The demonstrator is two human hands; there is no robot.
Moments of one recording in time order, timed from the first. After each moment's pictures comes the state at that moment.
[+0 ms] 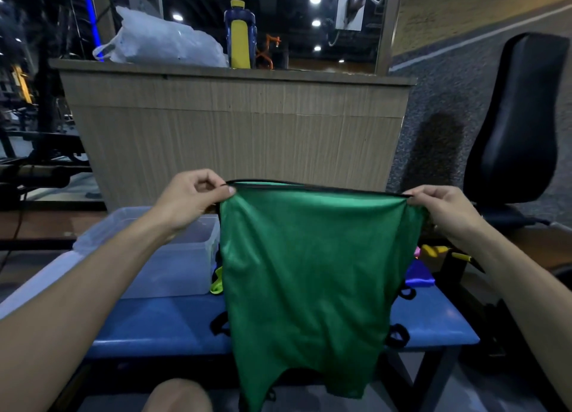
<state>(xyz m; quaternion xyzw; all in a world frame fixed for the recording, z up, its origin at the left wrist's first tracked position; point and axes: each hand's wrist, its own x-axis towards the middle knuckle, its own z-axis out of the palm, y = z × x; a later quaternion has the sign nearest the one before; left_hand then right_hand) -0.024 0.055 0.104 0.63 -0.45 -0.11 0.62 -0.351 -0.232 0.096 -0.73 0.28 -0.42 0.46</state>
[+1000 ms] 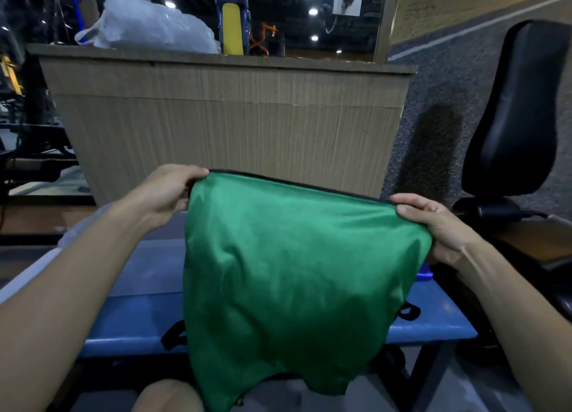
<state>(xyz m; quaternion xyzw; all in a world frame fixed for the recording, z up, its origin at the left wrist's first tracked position) -0.015 0.047 0.115 0.65 -0.32 -0.21 0.66 -0.353 -0.219 0.071 -0.58 0.23 -0.34 0.70</state>
